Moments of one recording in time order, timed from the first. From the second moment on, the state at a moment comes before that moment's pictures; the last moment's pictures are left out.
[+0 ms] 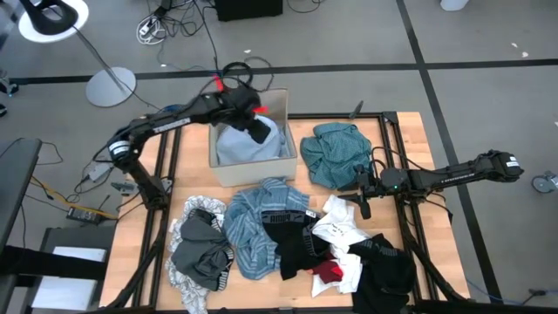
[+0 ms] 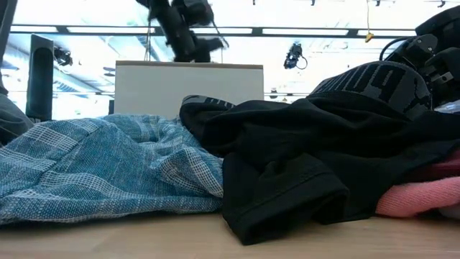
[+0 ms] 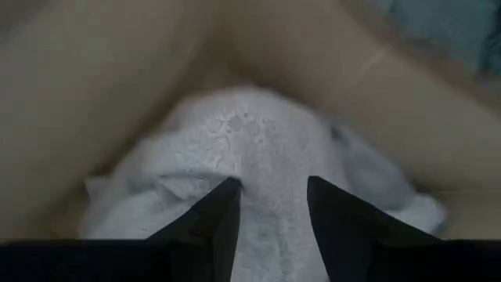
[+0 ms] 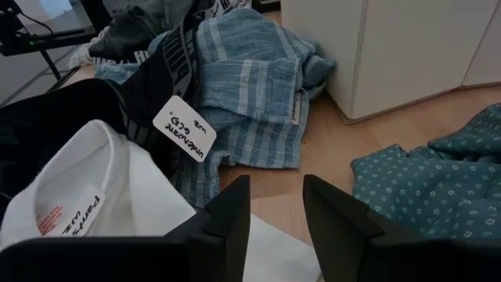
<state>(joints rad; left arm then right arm) 0.50 1.62 1.53 -0.83 -0.07 -0.31 0.07 0.53 0.01 0.19 0.08 0.16</state>
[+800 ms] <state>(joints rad) 0.02 0.97 0.99 -0.34 -0.20 -0.30 0.07 0.52 0.01 0.19 0.08 0.16</state>
